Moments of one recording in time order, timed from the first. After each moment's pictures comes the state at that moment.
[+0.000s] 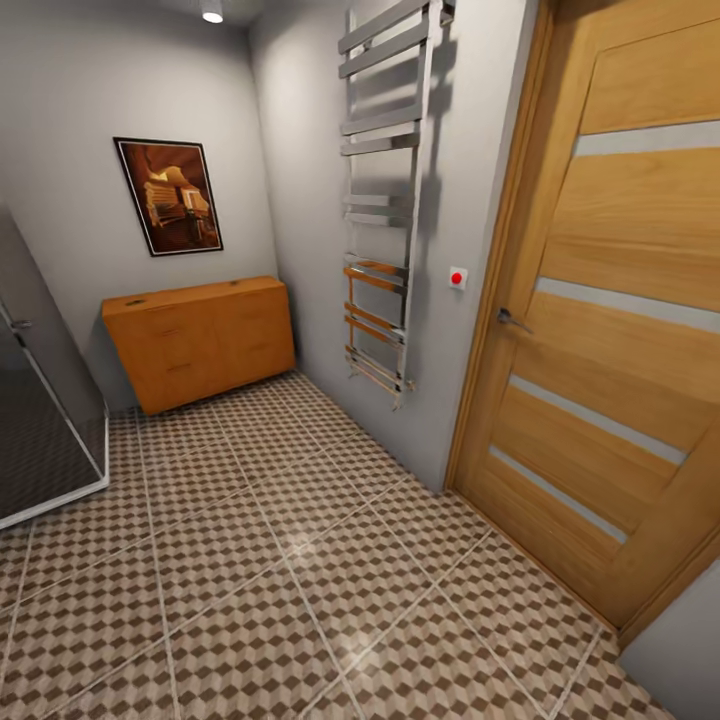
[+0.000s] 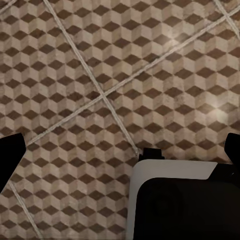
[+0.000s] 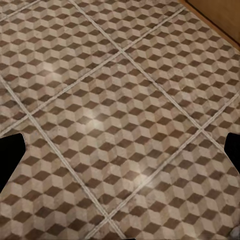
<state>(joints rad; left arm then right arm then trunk) -0.25 0.05 -0.14 0.01 0.17 -0.33 0.09 -0.18 0.00 0.40 -0.24 -0.37 -0.53 -0.17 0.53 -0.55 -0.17</state>
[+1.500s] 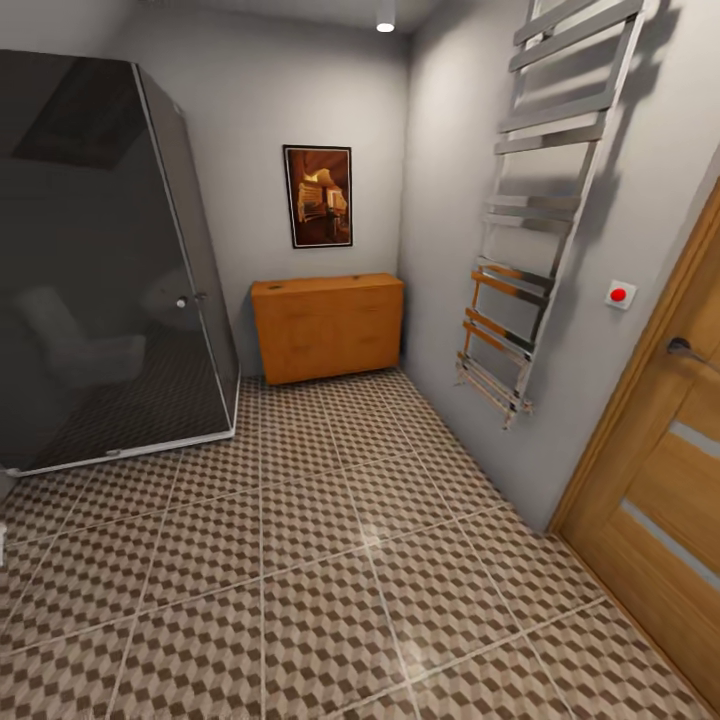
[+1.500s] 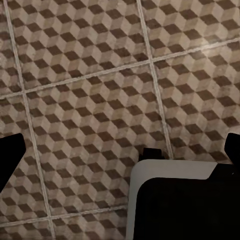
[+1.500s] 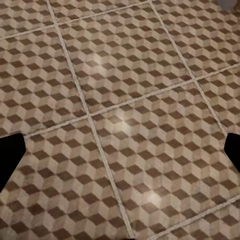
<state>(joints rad) -0.25 0.05 -0.14 0.01 0.17 -0.33 0.09 -0.18 0.00 0.40 -0.24 -0.37 -0.53 -0.17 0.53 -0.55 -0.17</state>
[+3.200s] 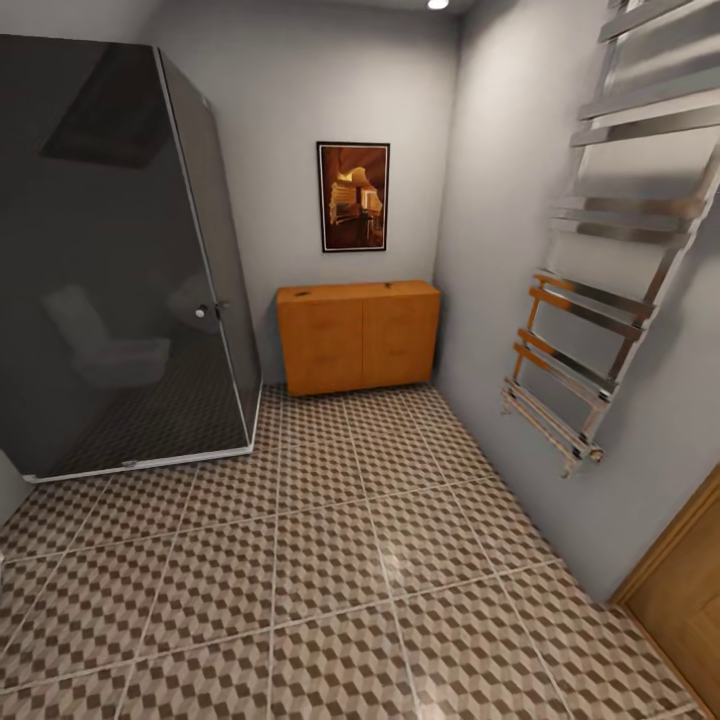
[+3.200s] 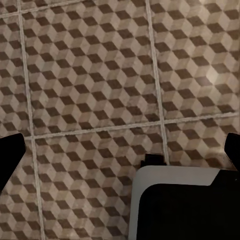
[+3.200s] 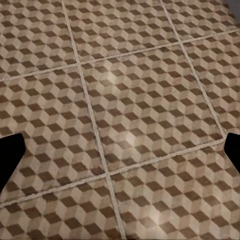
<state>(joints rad) -0.25 0.05 -0.14 0.03 0.17 -0.38 0.09 -0.18 0.00 0.40 -0.24 -0.37 -0.53 -0.17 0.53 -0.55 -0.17</state>
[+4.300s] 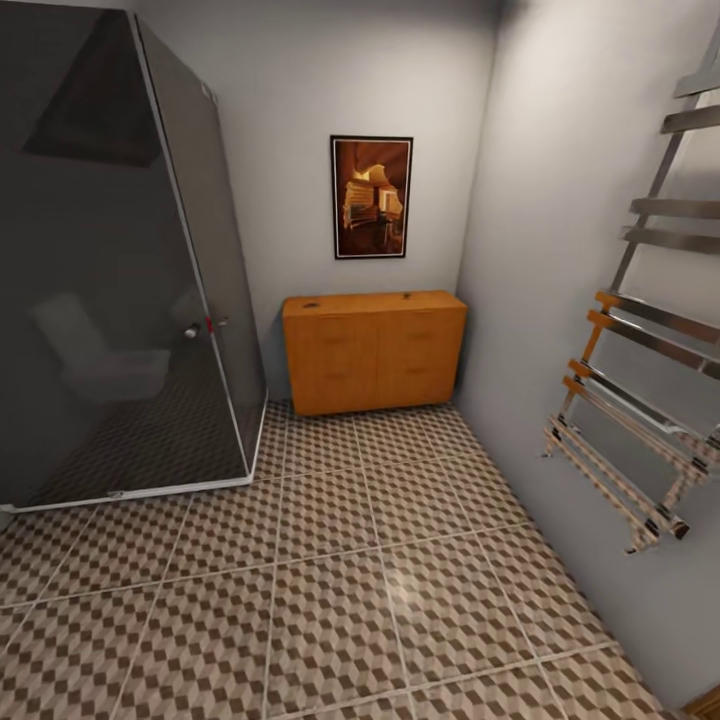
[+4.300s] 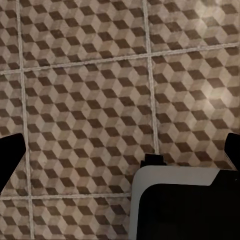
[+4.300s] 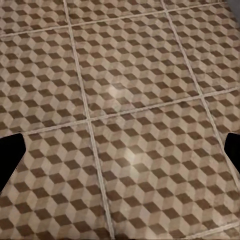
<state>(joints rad) -0.25 0.05 -0.14 0.03 0.17 -0.38 0.09 -0.18 0.00 0.40 -0.24 -0.37 -0.53 -0.17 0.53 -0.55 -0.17</state>
